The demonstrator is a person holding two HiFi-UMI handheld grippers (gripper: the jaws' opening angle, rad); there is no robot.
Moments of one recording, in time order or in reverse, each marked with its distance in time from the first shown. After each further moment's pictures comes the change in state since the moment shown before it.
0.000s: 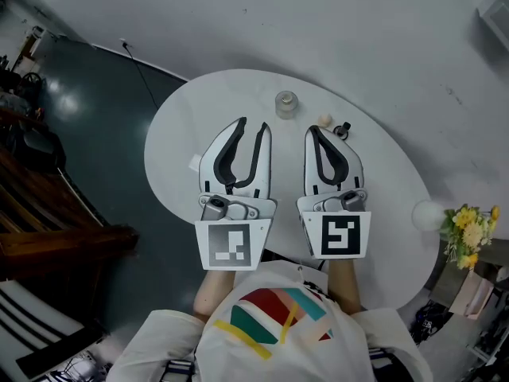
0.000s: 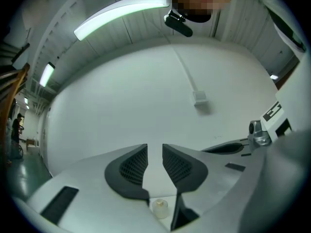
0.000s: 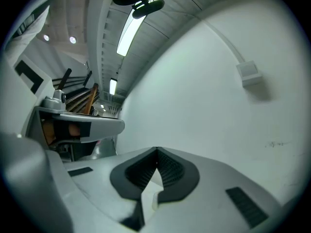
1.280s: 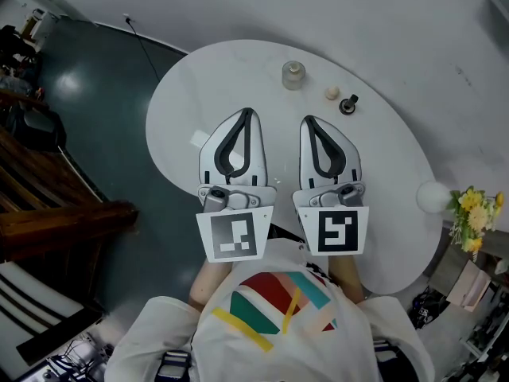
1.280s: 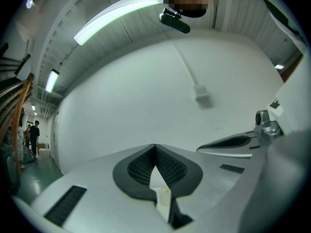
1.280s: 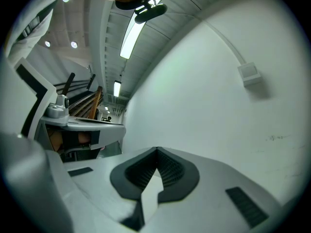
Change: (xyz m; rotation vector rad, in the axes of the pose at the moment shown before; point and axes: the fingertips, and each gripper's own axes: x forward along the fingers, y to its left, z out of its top) left arm -0.045 0.004 -0.014 0.042 0.079 0.076; right arm -0.032 0.039 -0.003 0.028 0.011 0.052
